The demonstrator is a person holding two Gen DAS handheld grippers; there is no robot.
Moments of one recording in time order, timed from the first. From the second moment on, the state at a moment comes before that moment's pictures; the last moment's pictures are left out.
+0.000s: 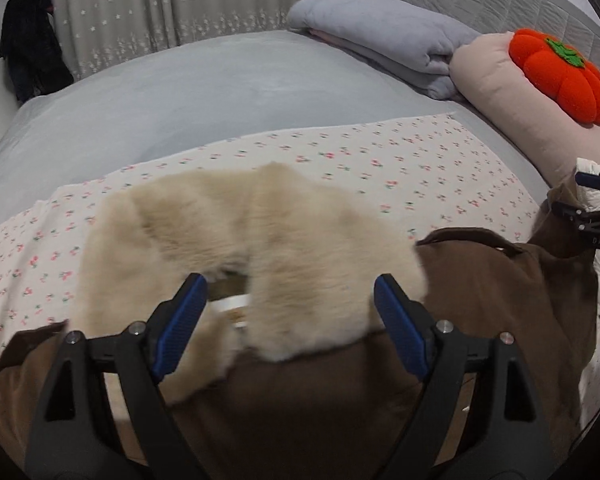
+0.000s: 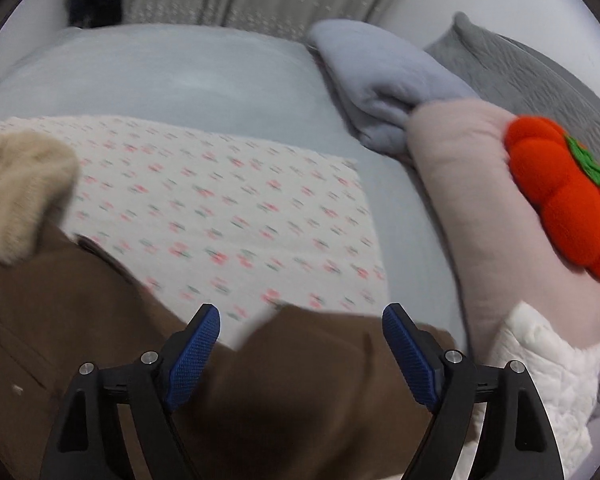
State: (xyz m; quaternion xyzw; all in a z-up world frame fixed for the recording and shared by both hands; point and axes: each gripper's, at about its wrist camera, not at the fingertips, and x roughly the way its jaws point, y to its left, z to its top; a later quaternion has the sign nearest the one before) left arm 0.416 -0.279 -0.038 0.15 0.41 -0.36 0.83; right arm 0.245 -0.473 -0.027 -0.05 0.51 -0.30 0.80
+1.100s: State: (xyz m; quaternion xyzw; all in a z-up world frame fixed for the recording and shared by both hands) left arm 0.304 -0.316 -0.043 0.17 0.39 -0.39 0.81; right arm 0.096 -0.580 -0.093 0.21 0.42 -0.42 0.78
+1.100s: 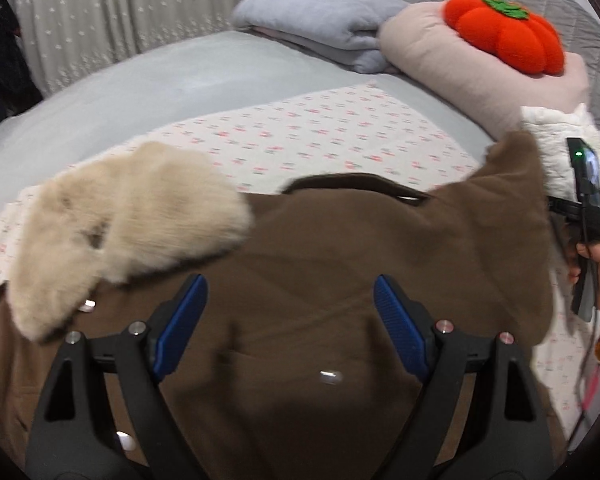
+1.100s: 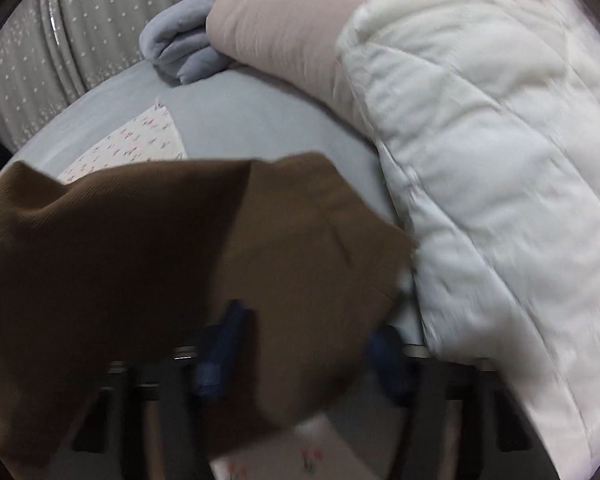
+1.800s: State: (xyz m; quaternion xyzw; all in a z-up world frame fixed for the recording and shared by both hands) left arm 0.294 -0.356 -0.098 0.14 0.45 -0.44 0.76; right arm -0.097 -0.516 -0.057 0.17 0.34 -0.50 0.78
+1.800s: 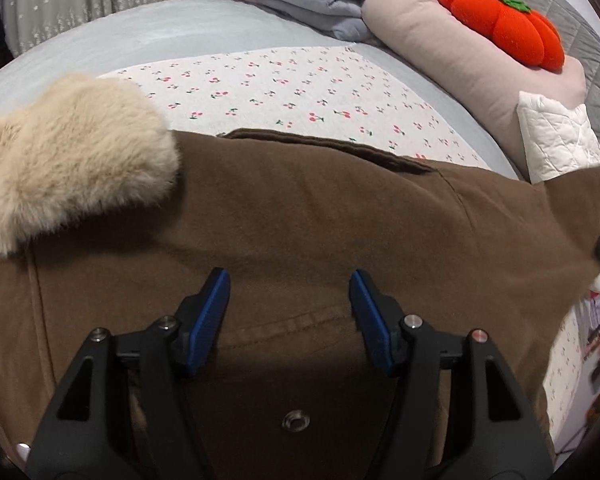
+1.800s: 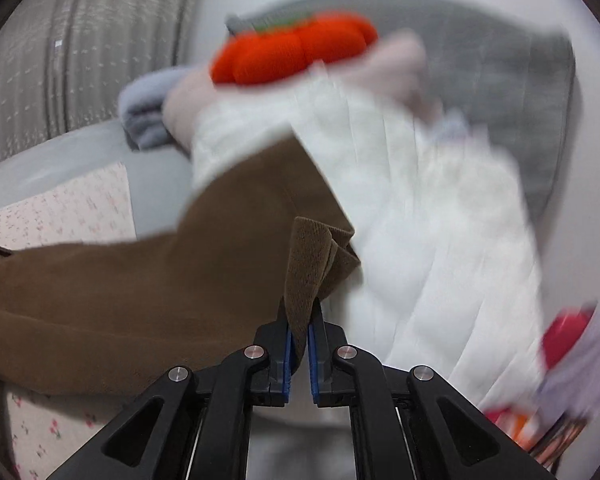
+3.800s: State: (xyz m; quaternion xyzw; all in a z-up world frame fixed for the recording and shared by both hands) left arm 0.143 -0.422 -0.112 0.20 0.42 -0.63 0.63; right arm -0.035 -0.616 -0.022 0.06 0.40 -0.49 0.77
